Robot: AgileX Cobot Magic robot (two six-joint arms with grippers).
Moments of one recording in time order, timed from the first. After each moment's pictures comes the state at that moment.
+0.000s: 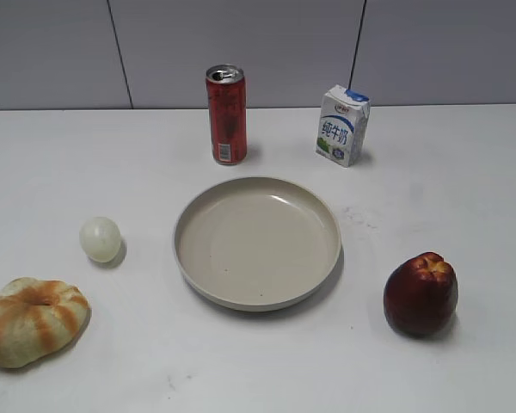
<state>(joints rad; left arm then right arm) -0.05 -0.01 -0.47 -0.08 1.09 0.15 0.06 -0.01 -0.50 0.07 1.05 0.00</state>
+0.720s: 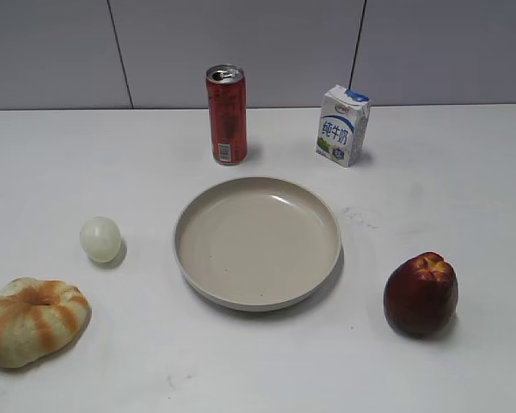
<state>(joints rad) -0.05 -0.01 -0.47 -0.08 1.09 0.15 0.06 -0.01 -0.50 0.06 1.05 0.00</state>
